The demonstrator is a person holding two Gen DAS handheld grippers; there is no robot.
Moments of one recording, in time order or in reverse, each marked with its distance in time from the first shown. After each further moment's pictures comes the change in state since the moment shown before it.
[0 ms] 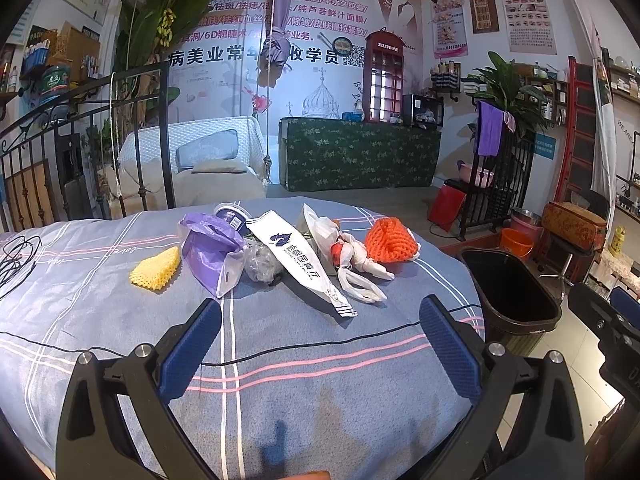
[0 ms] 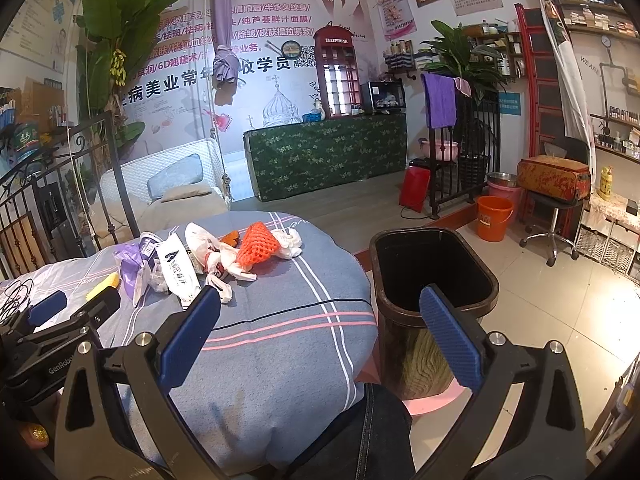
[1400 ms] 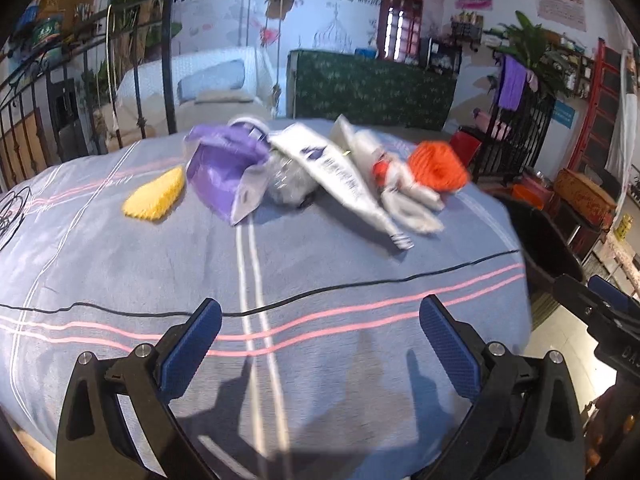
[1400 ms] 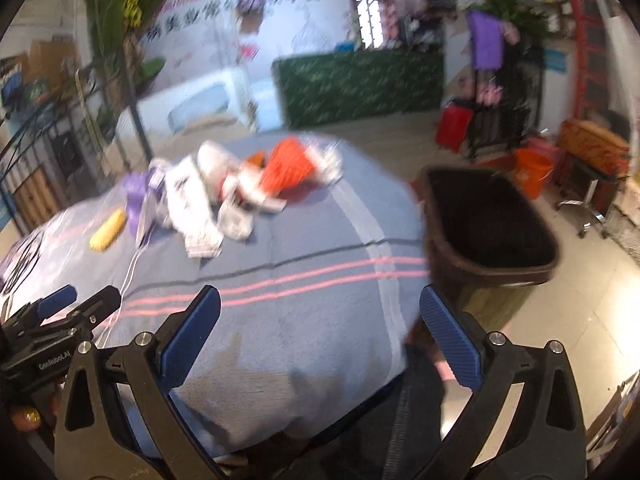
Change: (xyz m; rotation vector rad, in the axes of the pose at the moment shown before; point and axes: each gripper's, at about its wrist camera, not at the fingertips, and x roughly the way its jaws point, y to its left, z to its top) left arm 0.056 0.054 -0.036 -0.043 0.279 0.008; right arm 0.088 0.029 -0.026 -0.059 0.300 0.122
